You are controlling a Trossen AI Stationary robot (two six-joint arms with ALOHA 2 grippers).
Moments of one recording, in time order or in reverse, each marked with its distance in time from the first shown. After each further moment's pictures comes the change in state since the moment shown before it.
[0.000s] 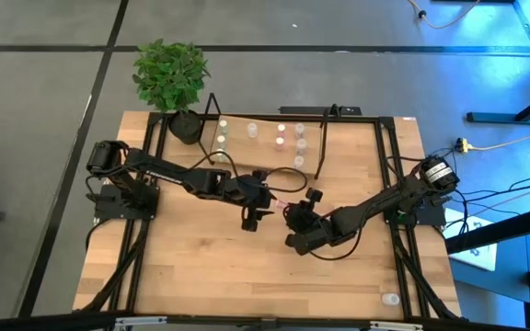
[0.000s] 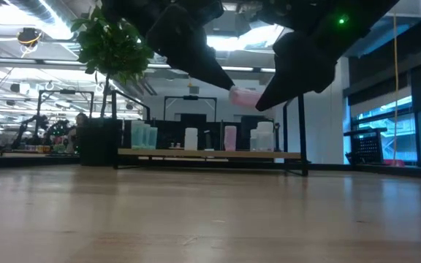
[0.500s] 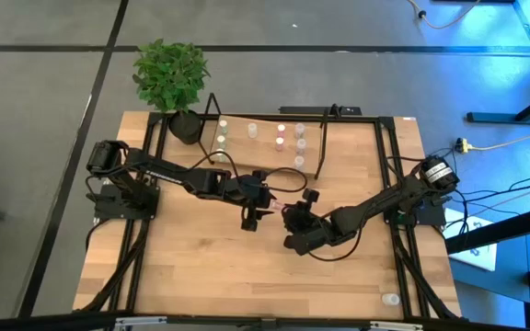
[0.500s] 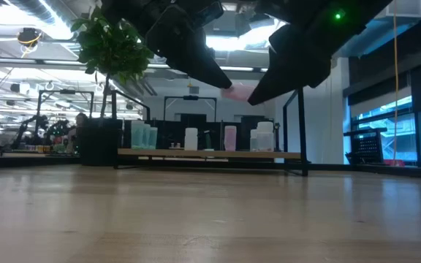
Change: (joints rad) left arm 0.000 0.000 0.000 -0.007 0.002 0.004; right arm 0.000 0.000 0.000 0.077 -0.001 -0.089
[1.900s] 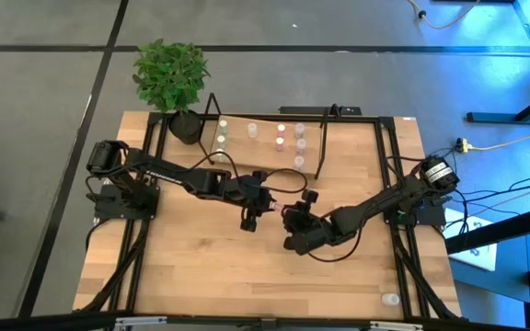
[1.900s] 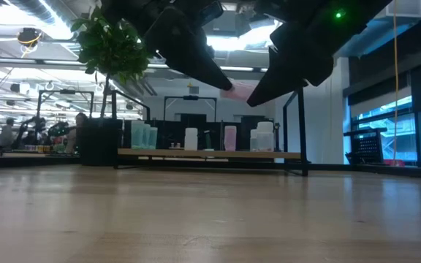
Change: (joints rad) left arm -0.002 0.000 -0.001 -0.003 0.004 0.026; right arm -0.001 0.000 0.000 0.011 -0.032 -0.002
